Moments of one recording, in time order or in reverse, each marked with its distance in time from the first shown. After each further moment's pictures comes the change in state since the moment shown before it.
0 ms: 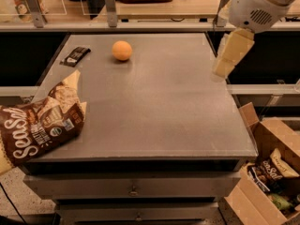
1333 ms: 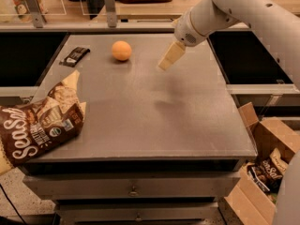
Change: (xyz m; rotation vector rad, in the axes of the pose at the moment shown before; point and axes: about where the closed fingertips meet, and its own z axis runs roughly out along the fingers) arm -0.093 -0.099 0.171 0.028 -0.361 0.044
